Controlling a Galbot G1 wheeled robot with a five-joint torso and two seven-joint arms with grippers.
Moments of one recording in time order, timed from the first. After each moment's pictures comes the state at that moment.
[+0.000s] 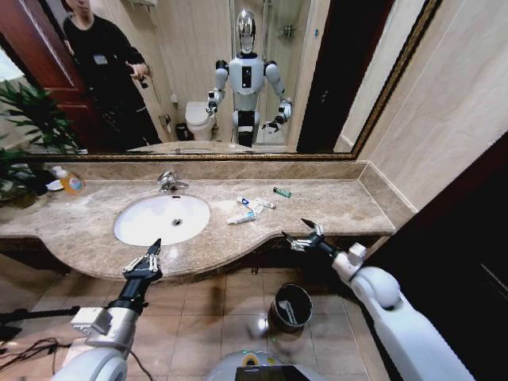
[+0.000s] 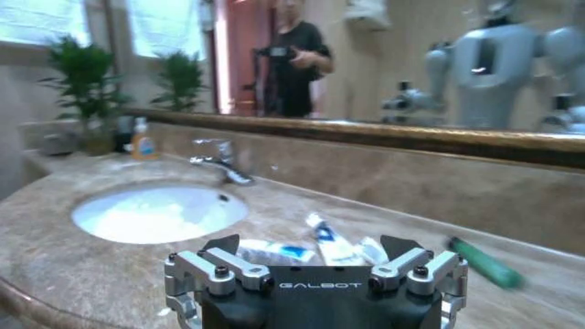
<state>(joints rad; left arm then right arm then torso) 1.83 -1.36 -0.81 -2.47 -0.37 0.17 0.05 -1.12 0.99 0.39 1.90 0.48 -0.20 -0.44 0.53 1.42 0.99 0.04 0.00</state>
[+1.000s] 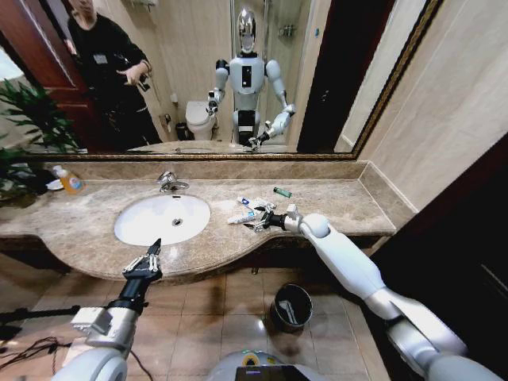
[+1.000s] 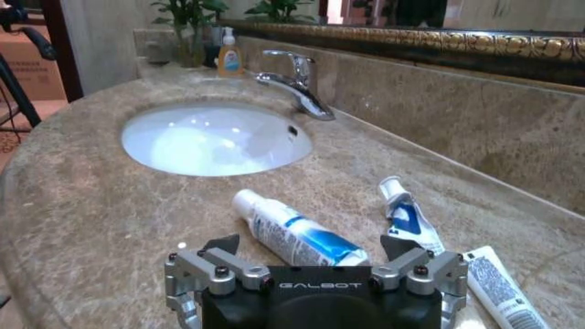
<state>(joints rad) 1.83 -1.36 -0.81 -2.47 -0.37 0.17 0.05 -0.49 1.12 -0.06 1.29 0.33 -0.18 -0.71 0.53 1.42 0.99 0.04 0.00</state>
